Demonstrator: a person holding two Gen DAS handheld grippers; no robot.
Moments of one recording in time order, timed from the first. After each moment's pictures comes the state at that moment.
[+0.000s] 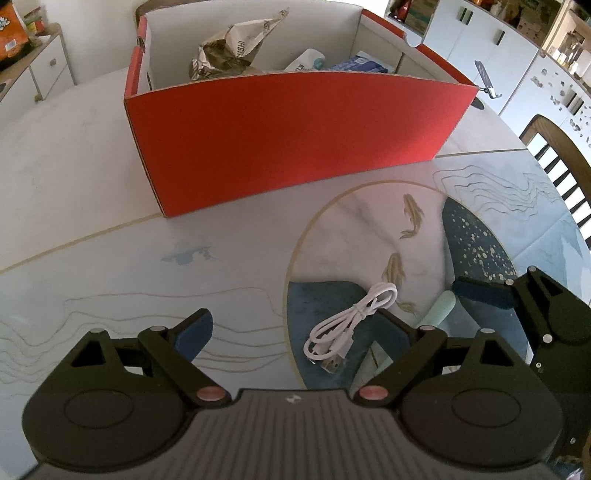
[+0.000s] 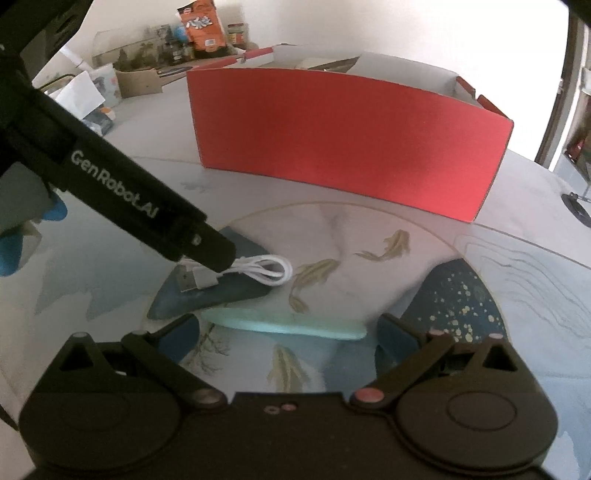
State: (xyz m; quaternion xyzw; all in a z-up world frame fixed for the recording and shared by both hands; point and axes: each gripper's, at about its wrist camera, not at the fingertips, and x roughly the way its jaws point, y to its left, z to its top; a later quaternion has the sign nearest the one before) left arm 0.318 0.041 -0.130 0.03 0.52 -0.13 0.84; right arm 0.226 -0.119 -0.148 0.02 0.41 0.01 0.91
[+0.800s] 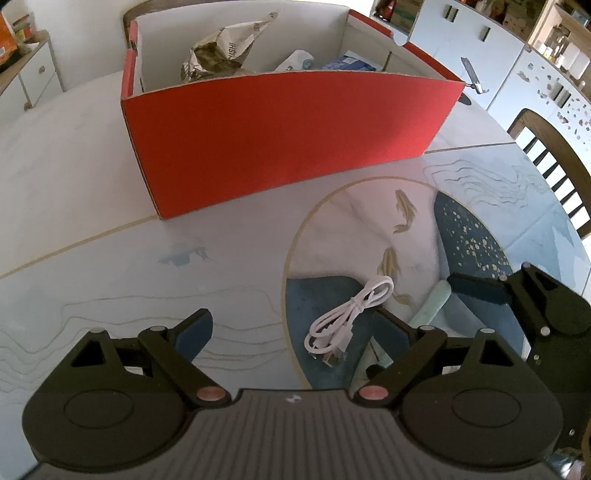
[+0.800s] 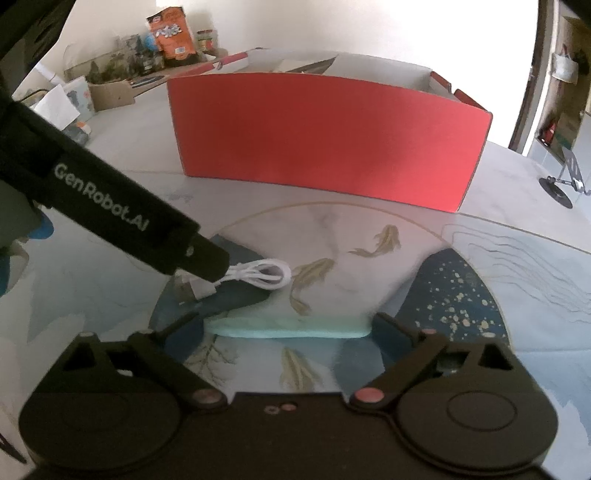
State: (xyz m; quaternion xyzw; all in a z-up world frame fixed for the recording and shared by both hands) left arm 0.315 0.048 -0.131 0.04 0.52 -0.15 0.84; right arm 0.228 -0.111 -0.149 0.02 0.41 -0.02 0.91
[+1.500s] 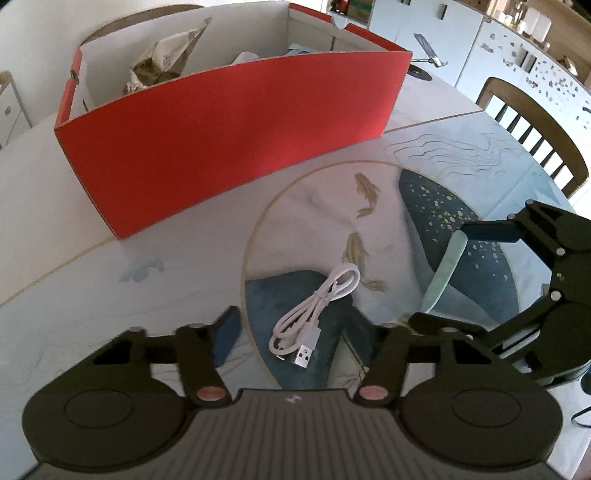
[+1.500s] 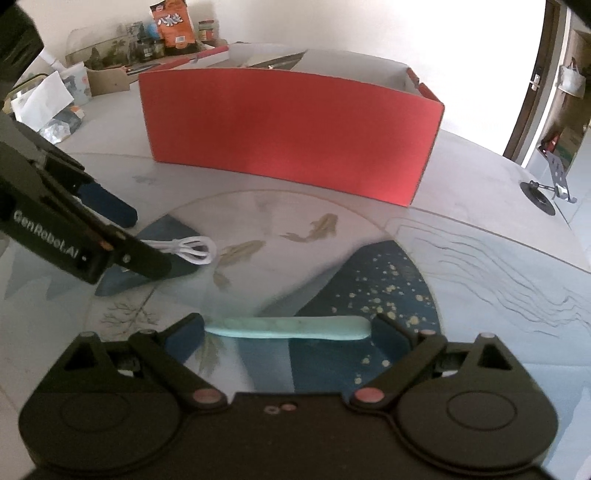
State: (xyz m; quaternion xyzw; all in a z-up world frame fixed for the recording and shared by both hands) left arm 0.303 0.019 -0.136 0.10 0.49 -0.20 0.84; right arm 0.217 -0.160 -0.147 0.00 0.42 -0.03 0.91
